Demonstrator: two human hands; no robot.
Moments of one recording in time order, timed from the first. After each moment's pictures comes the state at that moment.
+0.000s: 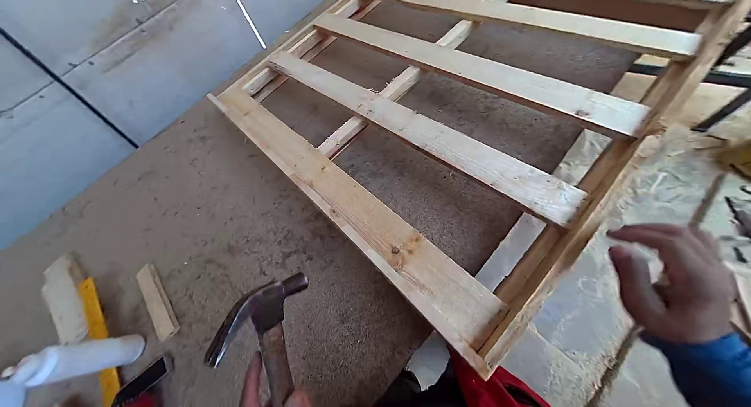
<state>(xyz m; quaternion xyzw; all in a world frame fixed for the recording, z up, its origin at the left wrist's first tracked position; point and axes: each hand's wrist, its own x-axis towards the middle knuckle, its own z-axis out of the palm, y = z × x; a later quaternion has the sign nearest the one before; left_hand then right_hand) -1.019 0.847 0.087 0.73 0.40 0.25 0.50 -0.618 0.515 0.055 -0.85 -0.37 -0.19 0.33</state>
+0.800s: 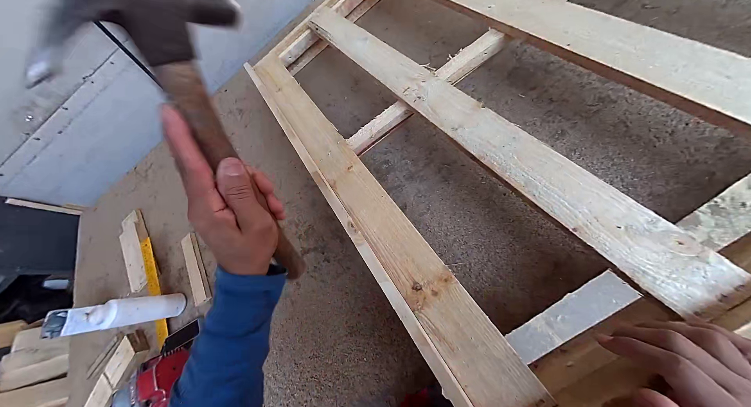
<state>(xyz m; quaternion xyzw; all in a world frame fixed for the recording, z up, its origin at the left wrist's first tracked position) -0.792 1.002 0.201 0.84 0.28 0.38 0.27 -0.614 0.584 0.026 -0.77 -0.49 -0.20 0.35</state>
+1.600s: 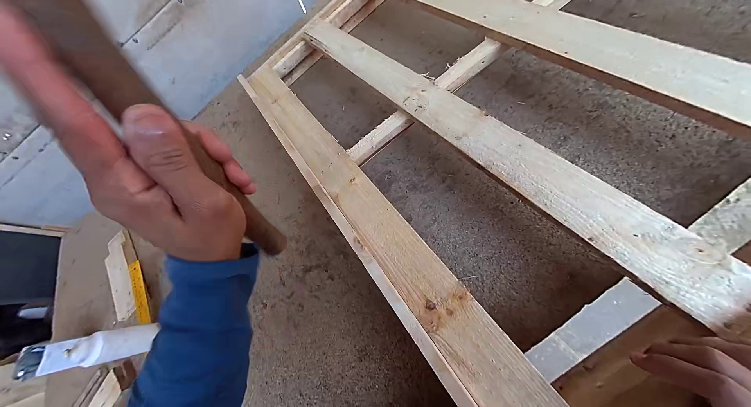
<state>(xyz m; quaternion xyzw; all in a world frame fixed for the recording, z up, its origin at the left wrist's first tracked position) -0.764 1.040 0.247 0.84 0.17 0.46 0.24 -0.609 0.582 0.005 -0.79 -0.46 -0.23 0.34</state>
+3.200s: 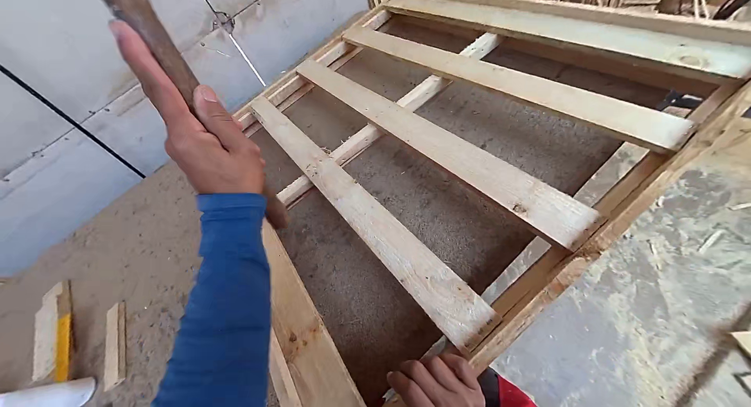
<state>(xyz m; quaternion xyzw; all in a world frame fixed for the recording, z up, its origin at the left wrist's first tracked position) -0.538 0.938 0.259 0.83 0.26 0.48 0.14 -0.587 0.598 0.002 -0.76 -0.54 -0.16 0.33</state>
